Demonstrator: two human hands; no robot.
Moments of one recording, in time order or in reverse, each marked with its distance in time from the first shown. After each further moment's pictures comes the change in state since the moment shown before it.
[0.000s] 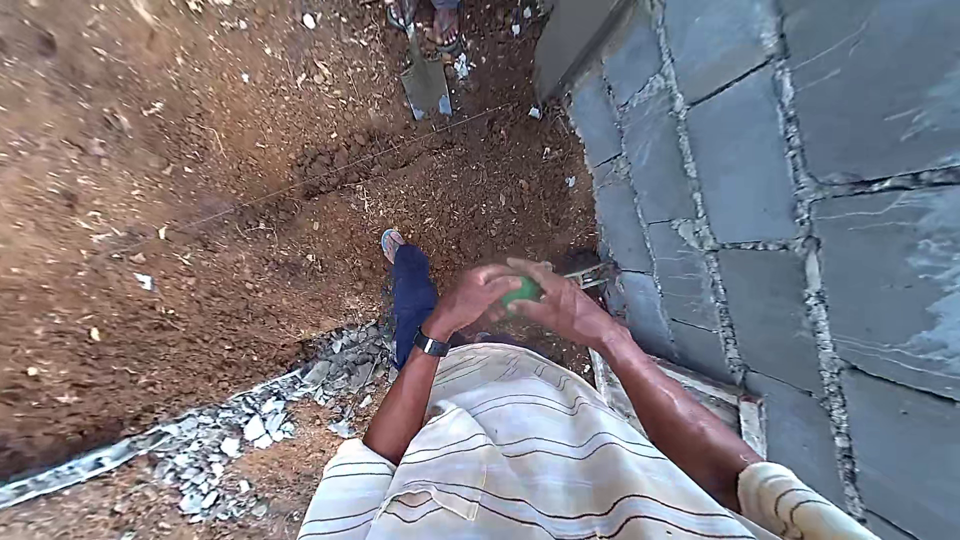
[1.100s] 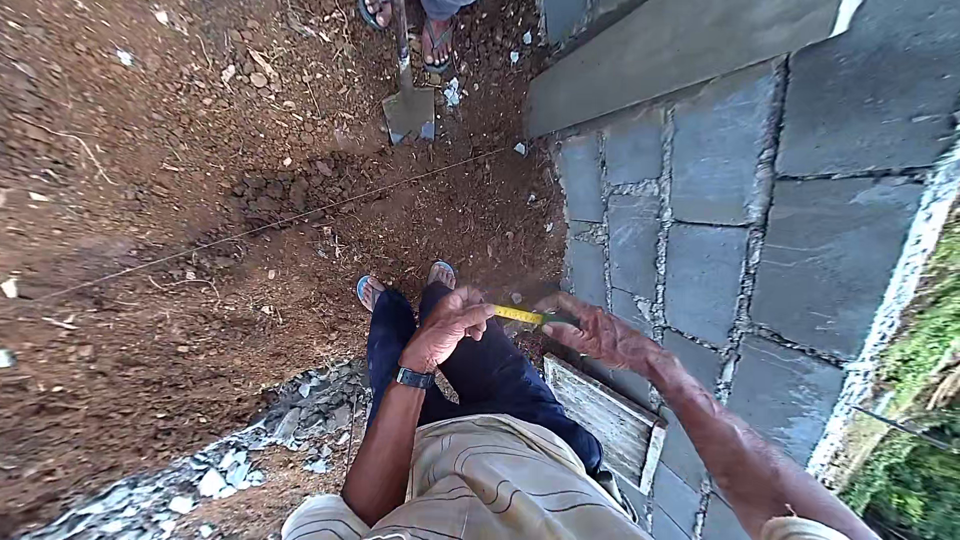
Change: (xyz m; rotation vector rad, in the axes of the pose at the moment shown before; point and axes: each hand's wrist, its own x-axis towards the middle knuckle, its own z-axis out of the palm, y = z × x) left_hand 0.202 0.115 -0.272 -0.685 -0.046 -0.131; right_hand 0.301 -0.087 -0.168 -0.011 -0.261 0.393
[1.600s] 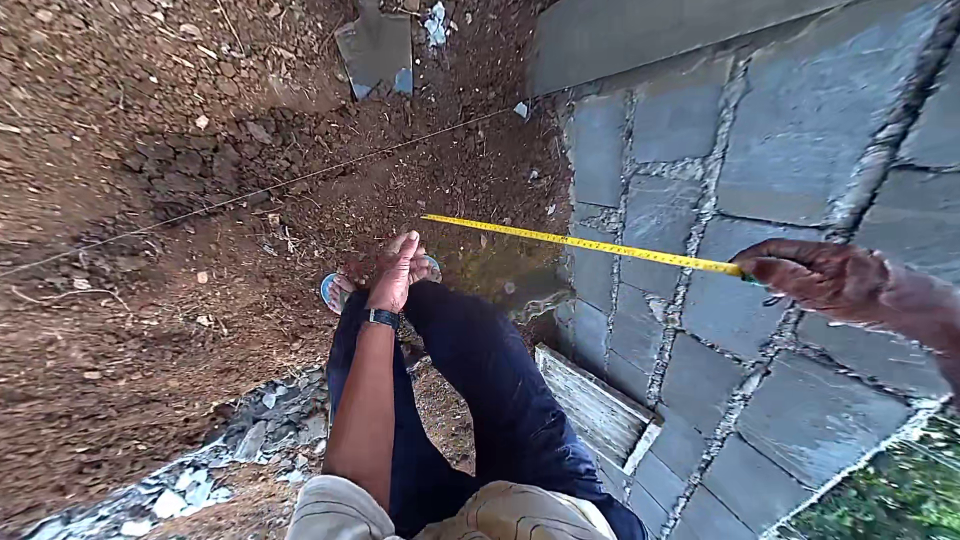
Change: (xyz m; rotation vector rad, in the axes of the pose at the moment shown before) left_hand 0.184 -0.071 -0.180 0.094 0.519 -0.094; right_hand 0.034 0.132 -0.202 -0.381 0.178 0.408
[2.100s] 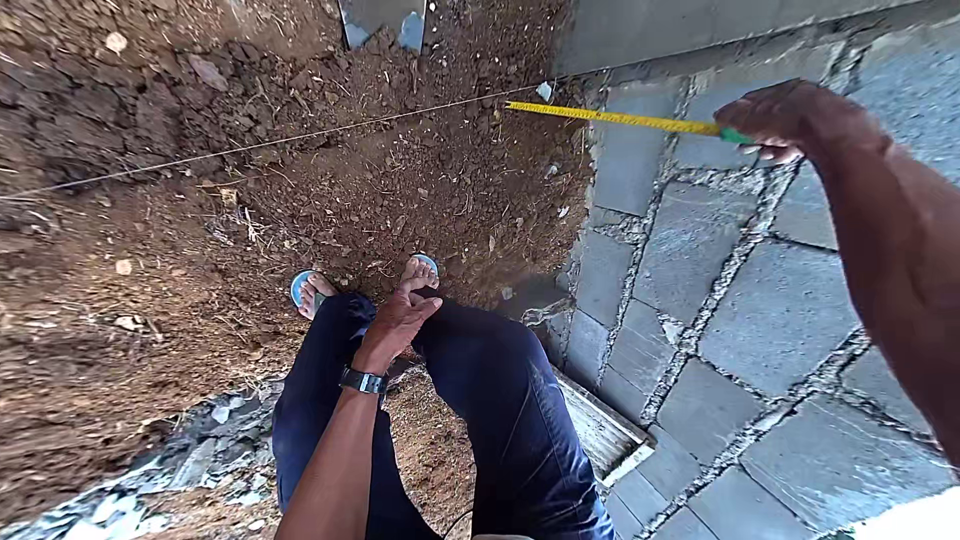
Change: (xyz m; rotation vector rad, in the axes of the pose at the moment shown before) left_hand 0.025 -0.067 -0.041 0.569 -0.124 -0.094; right_hand 0.301 -0.100 -0.012 -0.080 0.205 0.440
